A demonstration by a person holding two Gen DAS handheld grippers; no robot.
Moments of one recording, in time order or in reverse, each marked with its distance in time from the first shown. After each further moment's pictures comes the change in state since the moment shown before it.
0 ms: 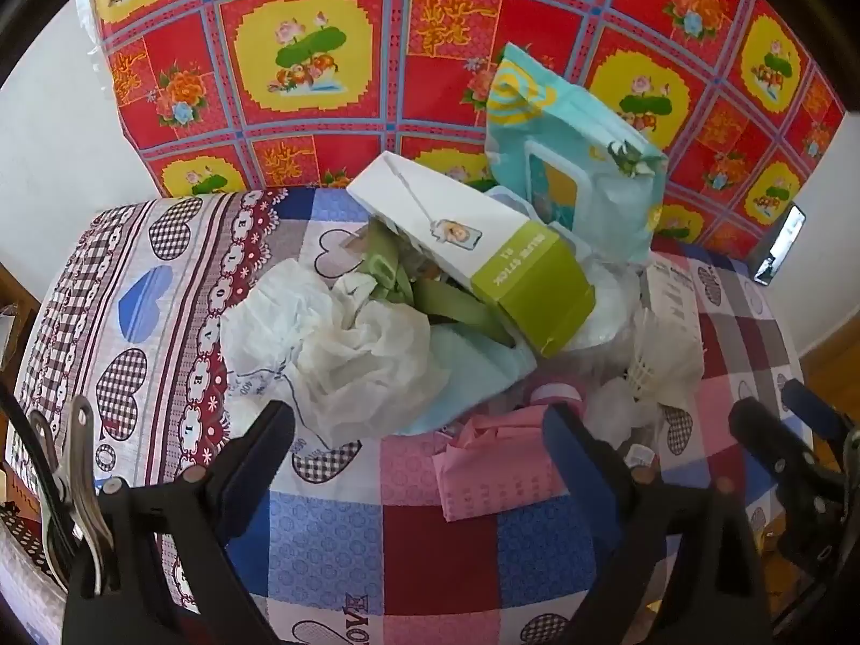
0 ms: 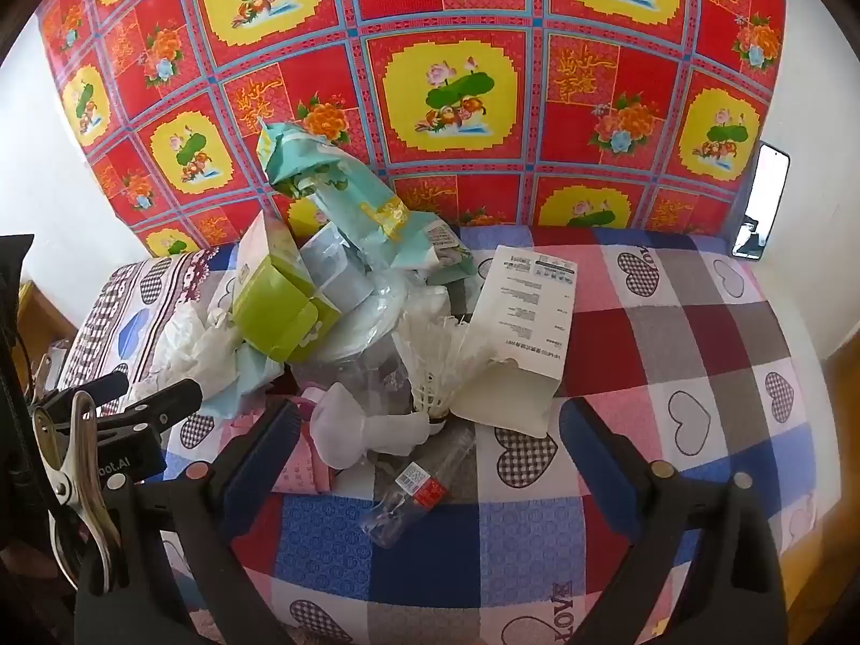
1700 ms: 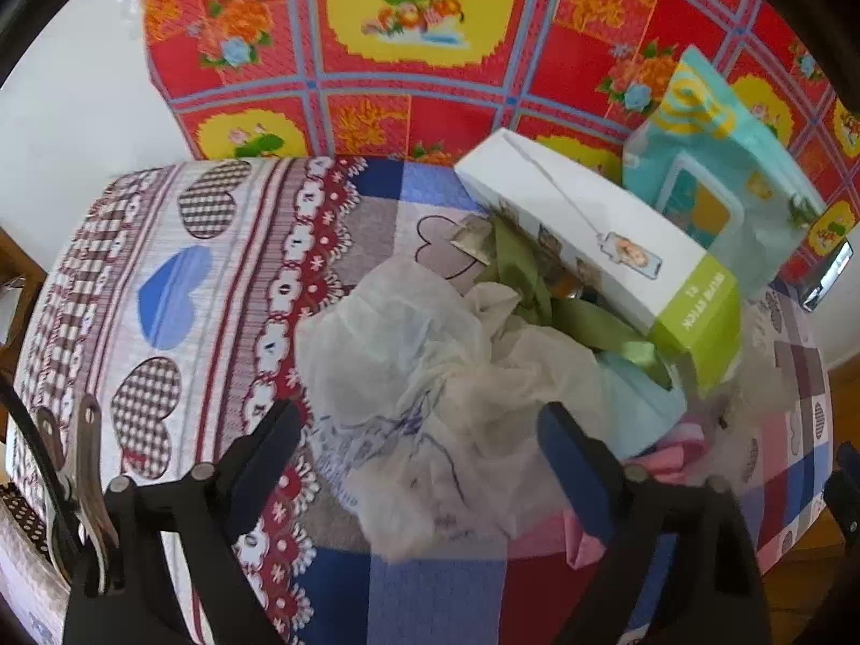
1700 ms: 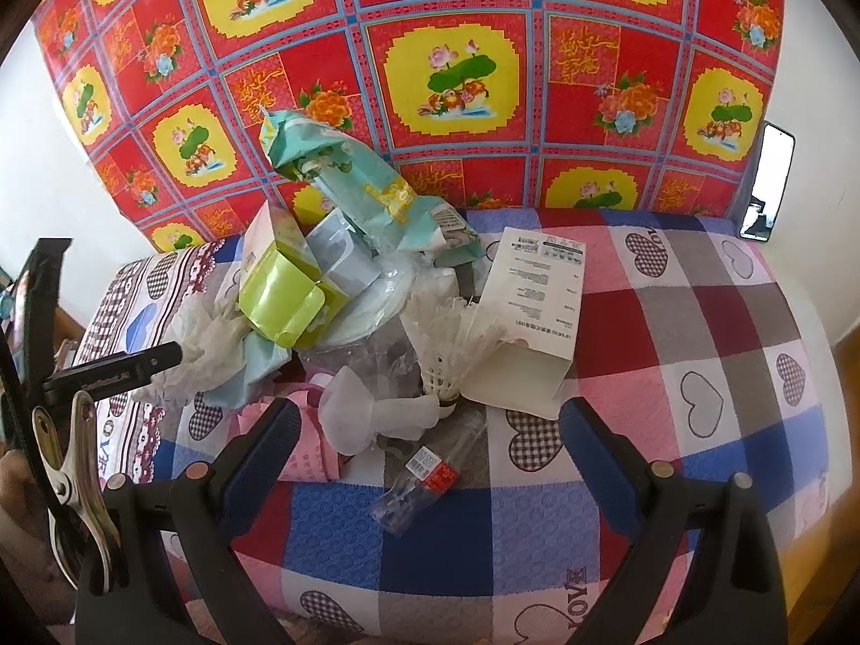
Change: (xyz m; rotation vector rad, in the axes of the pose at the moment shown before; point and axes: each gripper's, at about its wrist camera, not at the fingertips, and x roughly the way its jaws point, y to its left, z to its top) left arm 0.056 0.076 0.024 -0.057 0.077 0.029; right arm 0.003 0.000 -0.005 0.033 0.036 0.026
